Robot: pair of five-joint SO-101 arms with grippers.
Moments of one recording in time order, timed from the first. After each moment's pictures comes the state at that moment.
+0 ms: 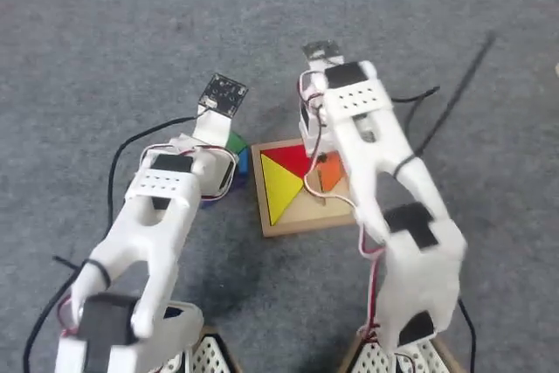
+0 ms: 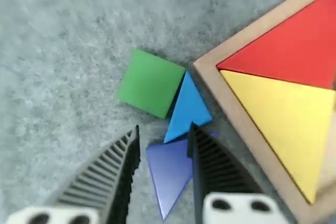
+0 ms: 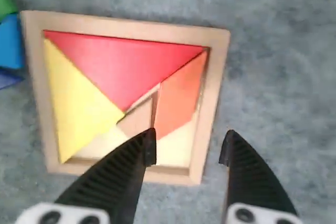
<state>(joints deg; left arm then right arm) 0.4 -14.9 49.6 41.0 -12.8 -22.6 17.5 -11.8 86.8 -4.2</state>
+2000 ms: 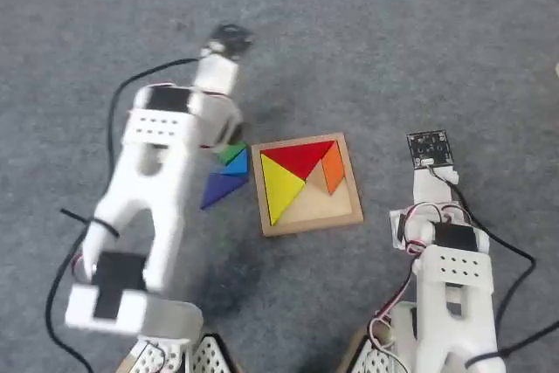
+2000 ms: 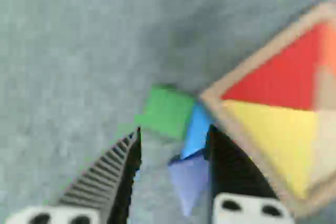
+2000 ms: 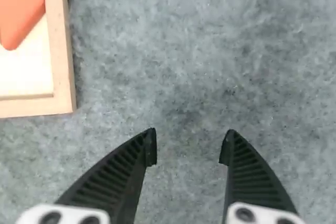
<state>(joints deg) 0.2 -0.2 15.0 66.8 -16.2 4.2 -49.8 71.8 52.0 13.4</state>
